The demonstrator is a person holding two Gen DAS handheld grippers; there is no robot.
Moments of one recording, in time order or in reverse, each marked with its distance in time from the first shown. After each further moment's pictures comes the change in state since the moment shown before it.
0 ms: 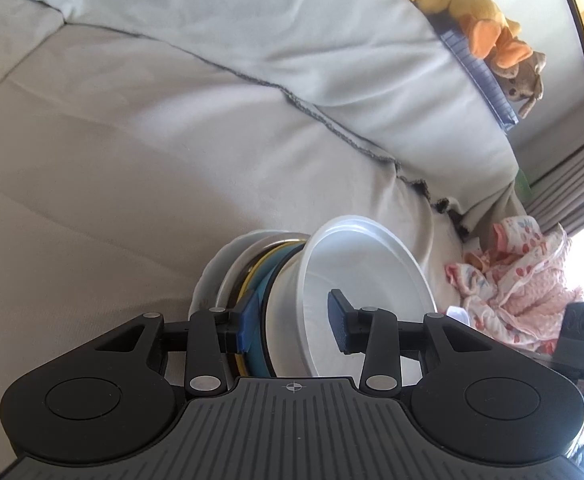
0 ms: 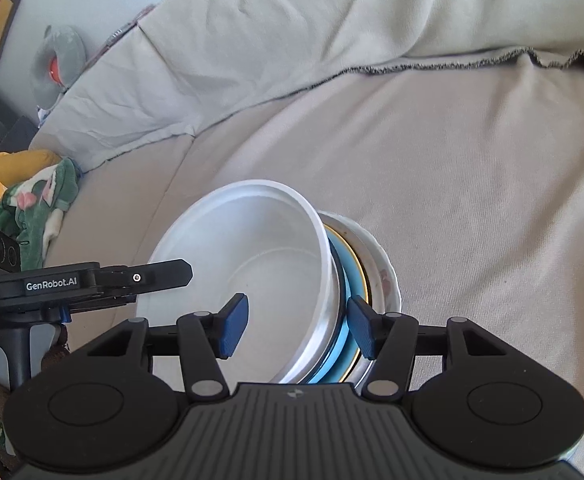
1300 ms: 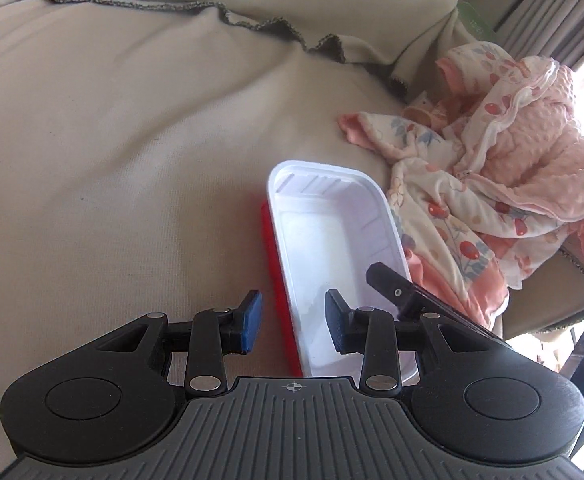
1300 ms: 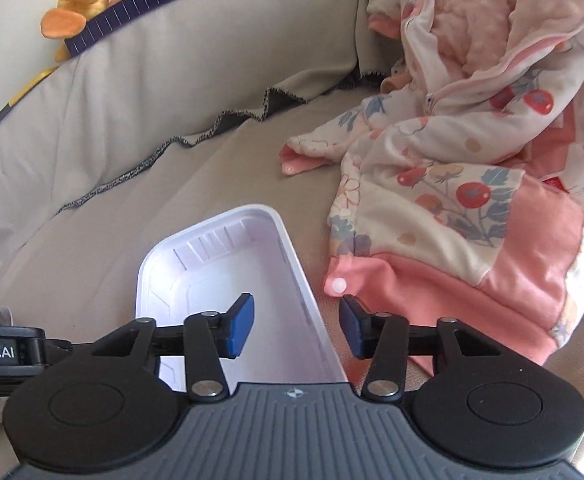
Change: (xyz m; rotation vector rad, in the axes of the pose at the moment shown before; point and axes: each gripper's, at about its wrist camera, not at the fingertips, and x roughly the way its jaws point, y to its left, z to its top) left arm 0.222 -0.258 -0.135 0.263 0.184 0.033; right arm -0.108 -0.279 -0.099 0.291 -0.395 -0.426
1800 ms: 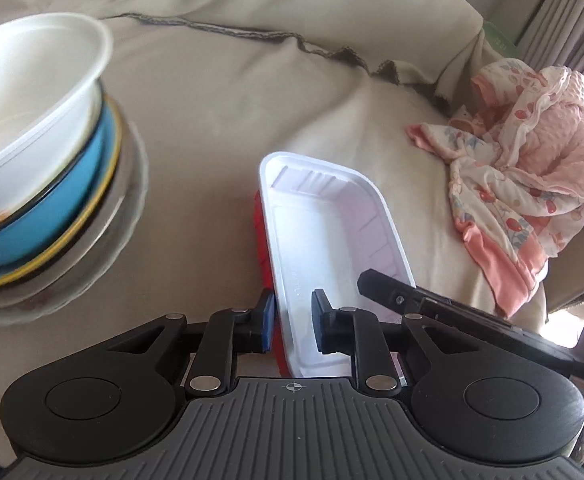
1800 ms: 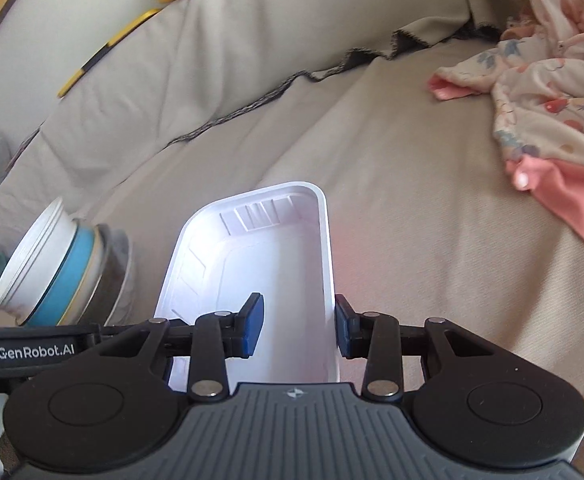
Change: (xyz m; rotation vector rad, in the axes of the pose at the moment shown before) left arm -0.089 0.076 -0.057 0.016 -0.082 0.131; right arm -0.020 0.084 -0.059 -0.078 0.117 0.259
